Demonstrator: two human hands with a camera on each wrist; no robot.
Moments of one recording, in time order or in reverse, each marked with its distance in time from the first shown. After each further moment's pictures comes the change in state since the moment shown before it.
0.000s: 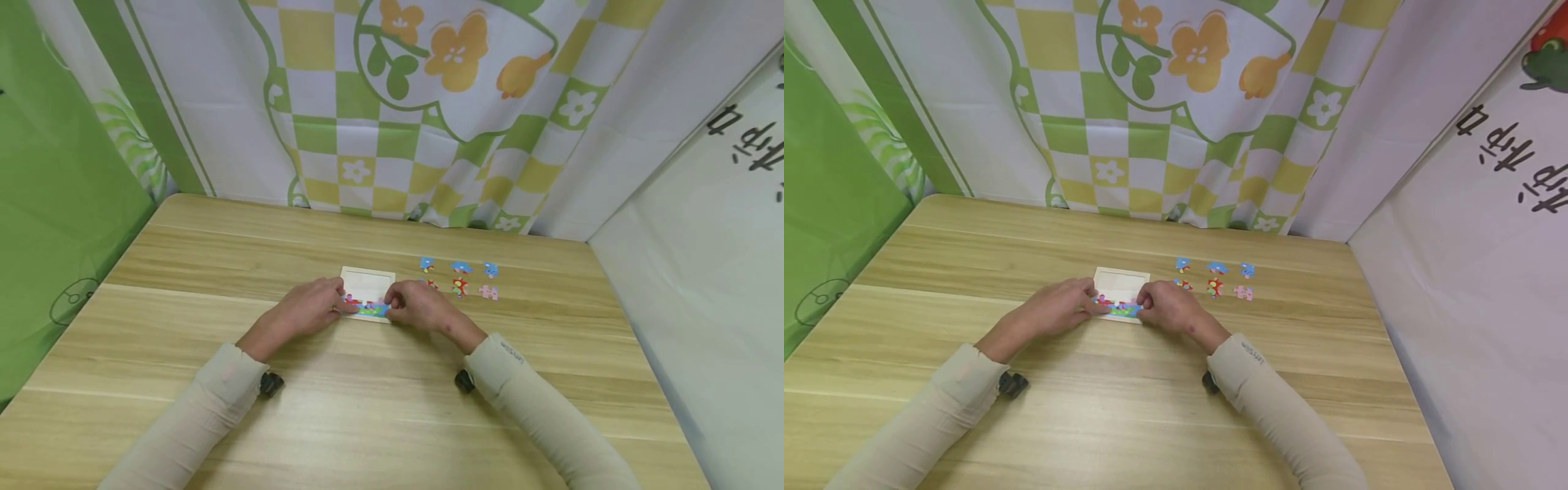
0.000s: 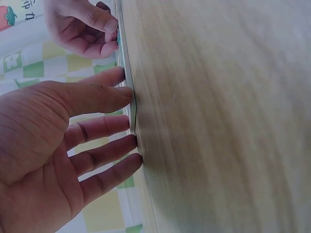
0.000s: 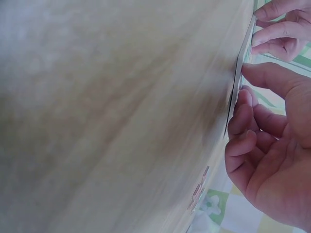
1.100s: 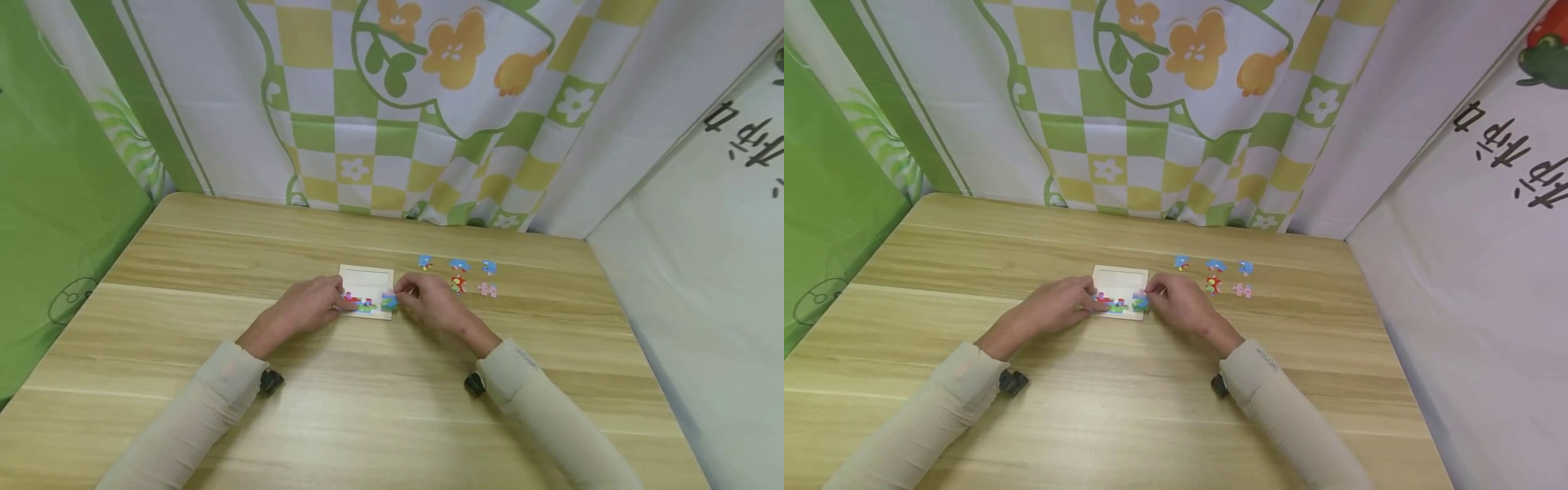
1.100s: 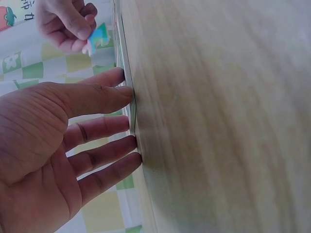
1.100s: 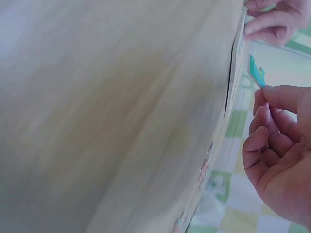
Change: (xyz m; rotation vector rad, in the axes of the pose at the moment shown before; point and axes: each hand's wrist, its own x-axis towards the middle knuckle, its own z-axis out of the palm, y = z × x) left_hand 0.000 0.001 0.001 0.013 0.030 0.003; right_hand -0.022 0.005 -0.007 0.149 0.215 -0.003
